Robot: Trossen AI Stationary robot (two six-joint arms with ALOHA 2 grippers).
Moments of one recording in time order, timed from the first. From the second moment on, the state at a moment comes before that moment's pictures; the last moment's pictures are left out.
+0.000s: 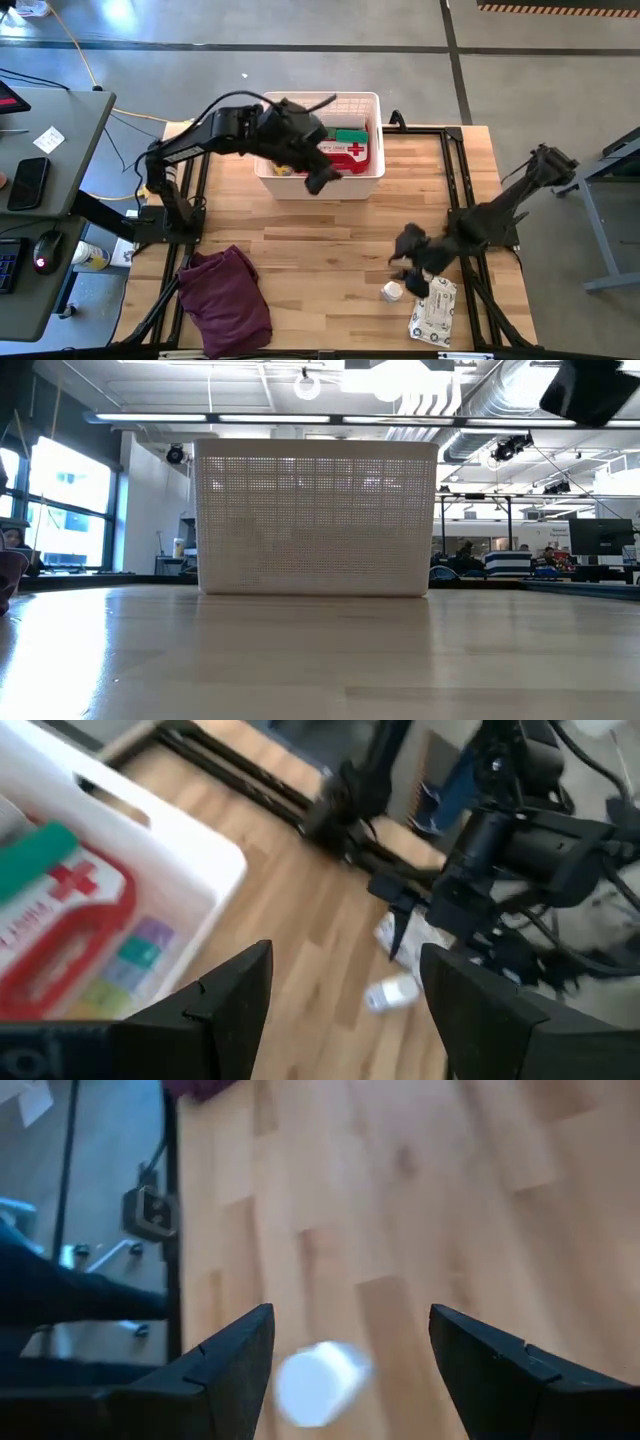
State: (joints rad) left arm 0.06 1.79 2.33 -1.13 0.02 -0.51; right arm 0.59 1.16 0.88 -0.58 0.21 0.82
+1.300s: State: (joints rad) left arm -0.14 1.78 2.33 -1.18 -0.07 -0.52; right arm 0.74 1.46 0.89 -0.51 0.22 0.80
